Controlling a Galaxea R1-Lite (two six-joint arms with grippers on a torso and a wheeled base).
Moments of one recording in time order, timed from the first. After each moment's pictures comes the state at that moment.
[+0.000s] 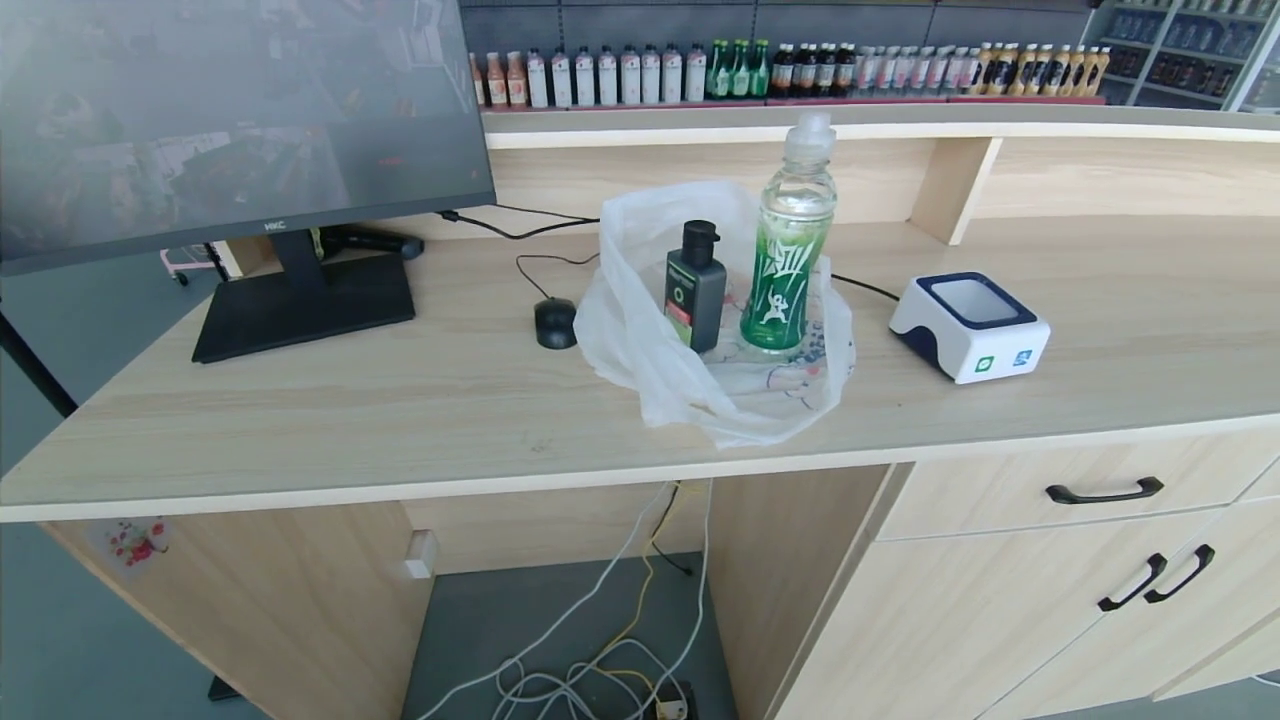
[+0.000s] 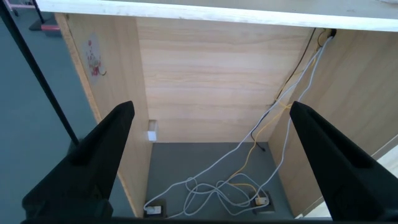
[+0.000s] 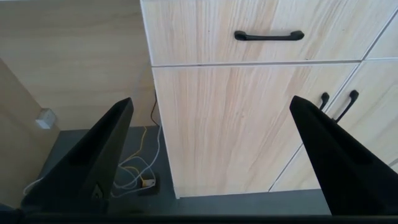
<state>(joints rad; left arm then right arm) 0.00 0.00 0.00 0.00 0.00 0.00 0.01 0.00 0.00 0.00 -0.02 -0.03</state>
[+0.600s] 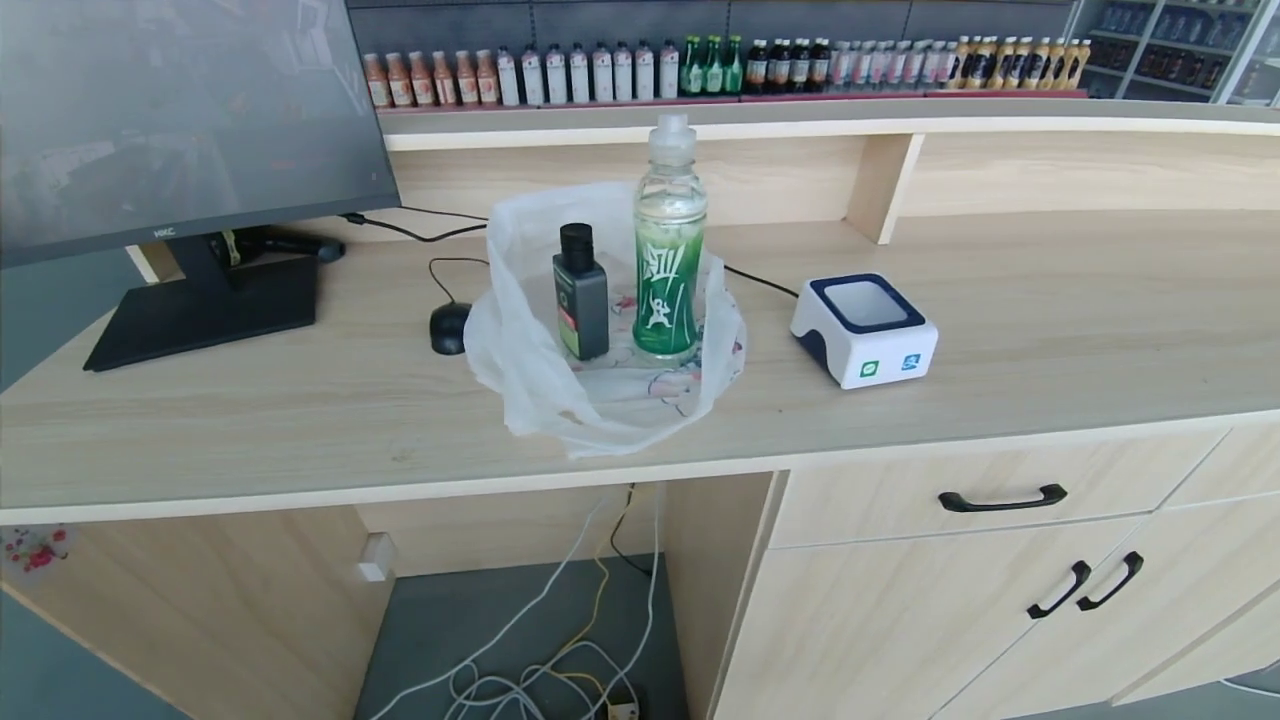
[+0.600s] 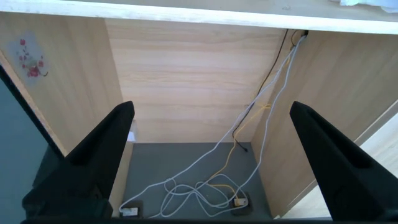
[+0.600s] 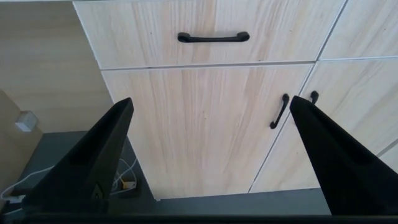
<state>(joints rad) 0.00 0.00 0.00 0.00 0.00 -0.01 0.01 0.00 0.00 0.00 -0.02 -0.03</state>
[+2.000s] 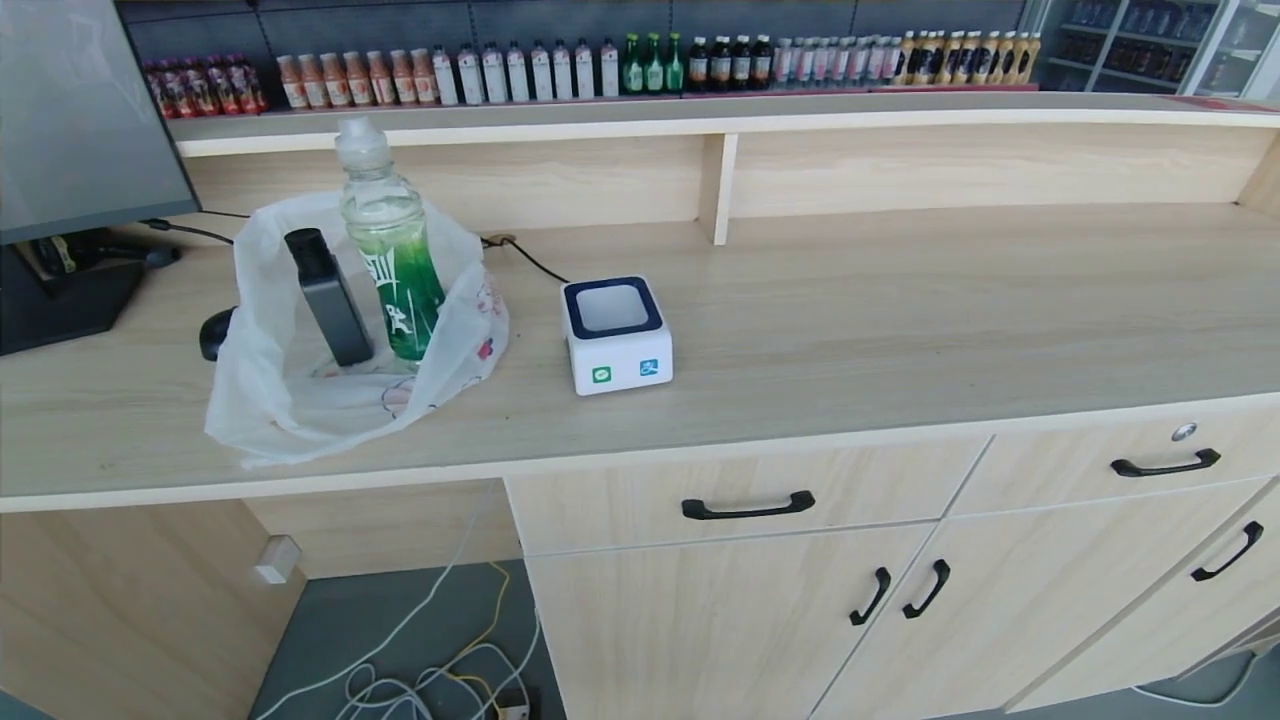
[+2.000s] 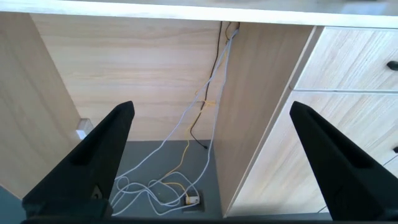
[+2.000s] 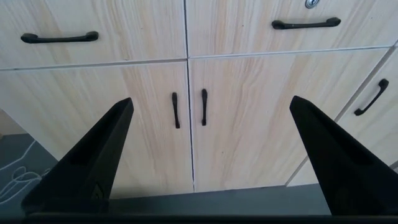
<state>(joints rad) 0.00 0.00 0.00 0.00 0.00 0.00 0.01 0.00 0.00 0.00 -0.02 -0.03</state>
